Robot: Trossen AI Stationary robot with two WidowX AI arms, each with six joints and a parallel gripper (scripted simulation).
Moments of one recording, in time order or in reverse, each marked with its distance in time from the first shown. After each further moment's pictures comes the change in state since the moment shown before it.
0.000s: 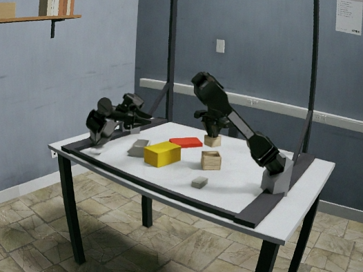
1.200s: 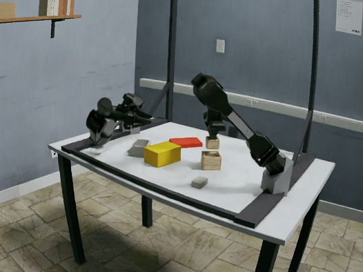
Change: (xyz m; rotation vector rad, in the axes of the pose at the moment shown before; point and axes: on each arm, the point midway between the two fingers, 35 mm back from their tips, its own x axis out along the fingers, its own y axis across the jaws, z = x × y) left arm 0.010 0.001 0.001 0.569 -0.005 0.004; right arm 0.000 0.000 0.000 0.000 0.000 0.000
